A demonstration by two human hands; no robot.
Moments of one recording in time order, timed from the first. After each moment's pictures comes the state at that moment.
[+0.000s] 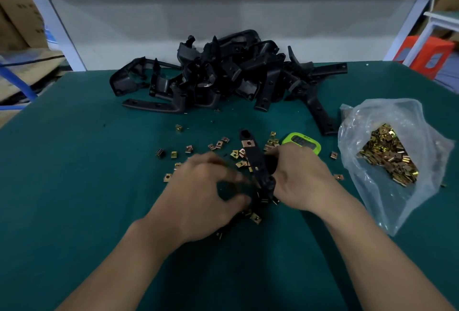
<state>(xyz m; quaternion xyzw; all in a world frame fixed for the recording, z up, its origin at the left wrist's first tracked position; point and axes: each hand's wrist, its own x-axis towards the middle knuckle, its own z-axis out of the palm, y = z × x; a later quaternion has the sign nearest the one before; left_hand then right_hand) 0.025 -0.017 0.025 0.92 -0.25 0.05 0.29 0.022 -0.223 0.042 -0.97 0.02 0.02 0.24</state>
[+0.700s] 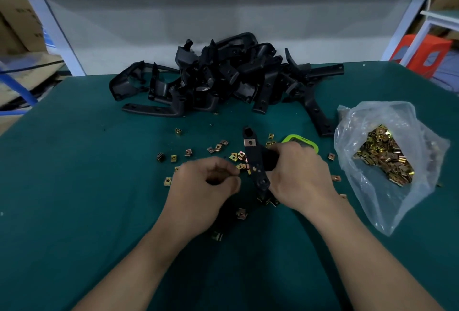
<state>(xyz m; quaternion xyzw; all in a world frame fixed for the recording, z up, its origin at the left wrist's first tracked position) 0.022 -0.029 0.023 0.82 -0.09 -0.03 0.56 0.020 -0.218 0.040 -0.97 0.06 -0.10 0.21</state>
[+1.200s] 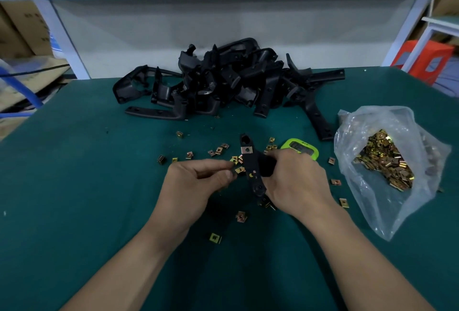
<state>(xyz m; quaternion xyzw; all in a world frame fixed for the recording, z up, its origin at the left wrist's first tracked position) 0.031 -0.024 0.020 0.71 -0.07 -0.04 0.70 0.023 -0.218 0.029 -0.97 0.07 -0.10 0.19</state>
